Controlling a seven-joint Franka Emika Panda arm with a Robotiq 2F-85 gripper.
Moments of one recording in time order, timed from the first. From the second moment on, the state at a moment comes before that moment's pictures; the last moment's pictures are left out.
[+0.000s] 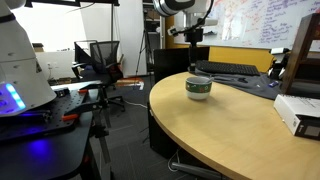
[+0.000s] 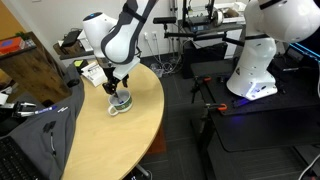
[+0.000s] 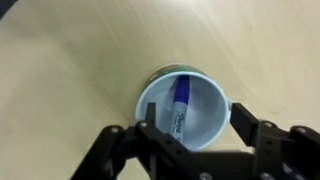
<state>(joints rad) 0.01 0.51 -0.05 -1.97 0.07 2.52 0.42</state>
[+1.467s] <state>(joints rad) 0.03 0.73 -0.13 -1.81 0.18 2.59 0.49</state>
